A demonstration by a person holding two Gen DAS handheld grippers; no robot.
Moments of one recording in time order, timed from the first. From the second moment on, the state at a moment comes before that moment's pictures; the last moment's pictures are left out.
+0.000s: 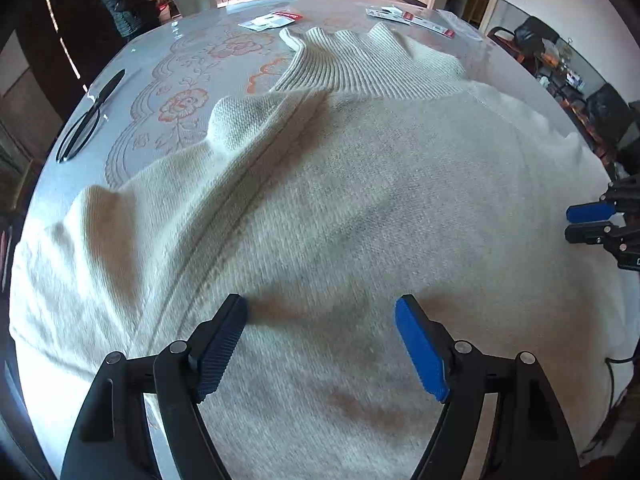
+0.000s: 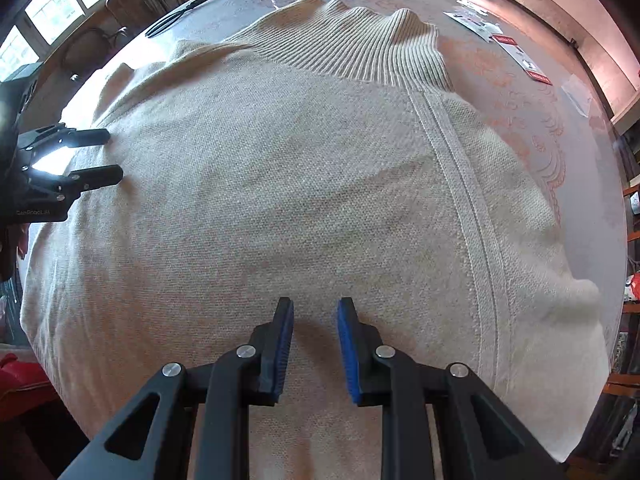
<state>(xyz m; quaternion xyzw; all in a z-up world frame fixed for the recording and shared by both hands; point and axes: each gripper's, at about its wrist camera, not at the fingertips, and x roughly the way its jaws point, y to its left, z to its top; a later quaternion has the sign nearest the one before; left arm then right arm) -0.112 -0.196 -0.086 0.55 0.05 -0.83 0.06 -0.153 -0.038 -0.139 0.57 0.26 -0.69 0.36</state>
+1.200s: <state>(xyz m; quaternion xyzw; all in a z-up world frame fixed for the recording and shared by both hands) -0.383 -0.270 -0.101 0.64 0.03 -0.76 0.06 -0.438 -0.129 -0.145 0.60 0.13 -0.67 0.41</state>
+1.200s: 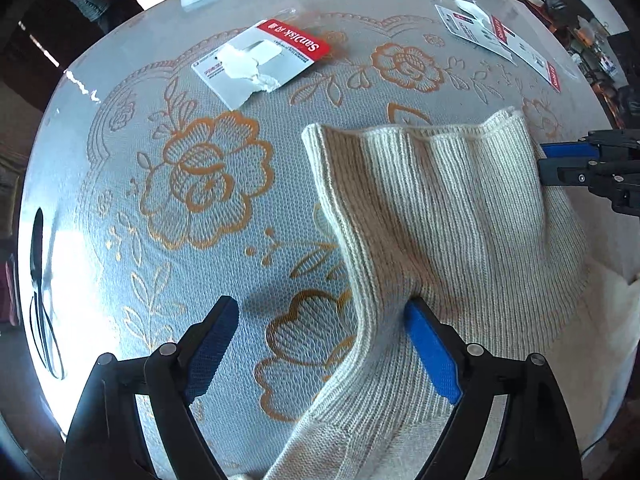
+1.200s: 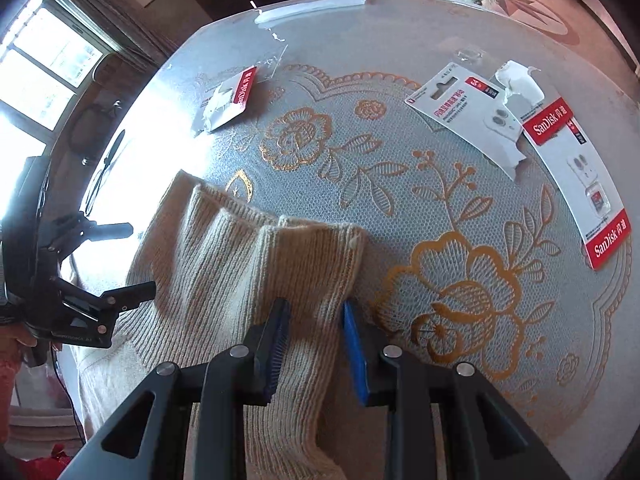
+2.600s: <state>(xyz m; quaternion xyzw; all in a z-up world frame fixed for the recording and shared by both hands) -0.401 -0.311 -0.107 0.60 0.05 -0.79 0.11 -0.431 -0.064 -0.120 0.61 0.02 -0.70 0.37</state>
